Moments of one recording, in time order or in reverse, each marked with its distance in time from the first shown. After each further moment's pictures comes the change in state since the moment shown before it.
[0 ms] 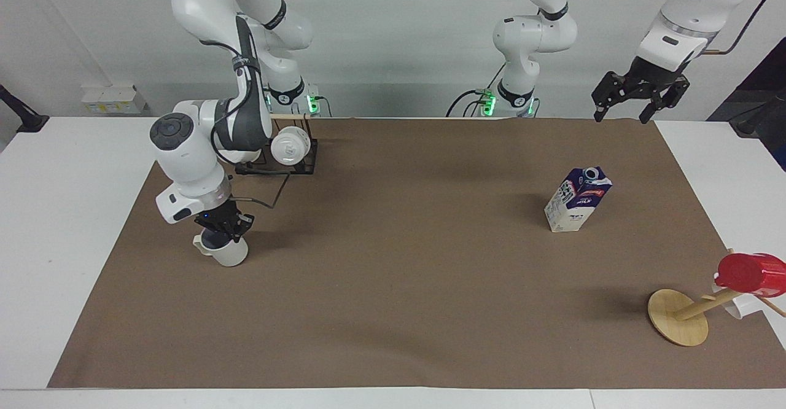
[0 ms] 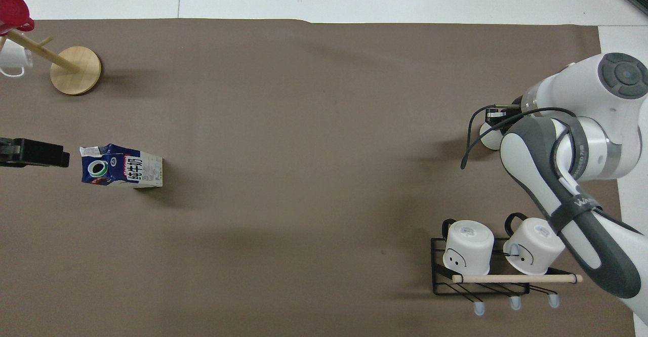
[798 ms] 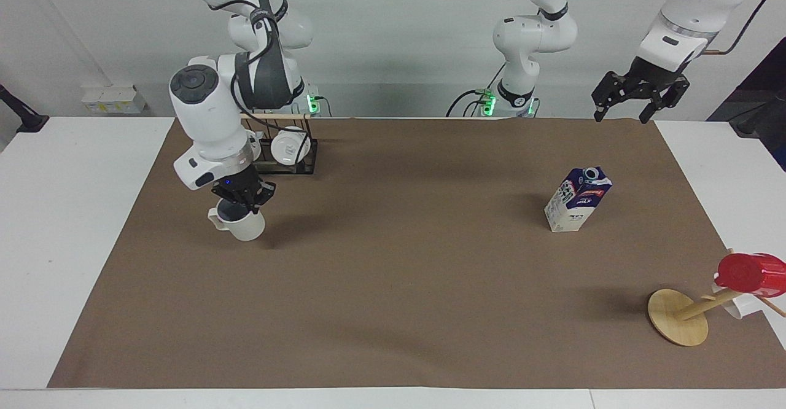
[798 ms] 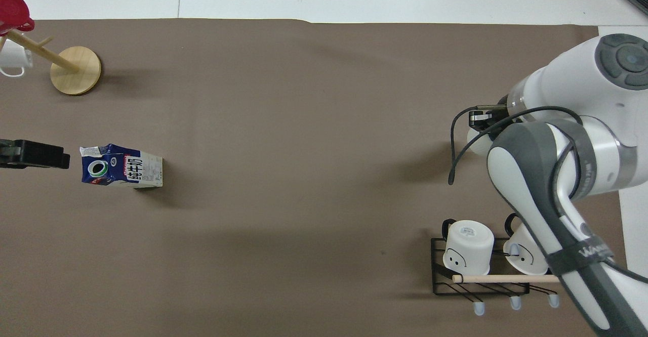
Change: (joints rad) left arm 0.000 -0.004 0.001 -0.009 0.000 -0.006 0.000; right arm 0.144 -0.126 0.012 0.081 0.002 -0.230 0.103
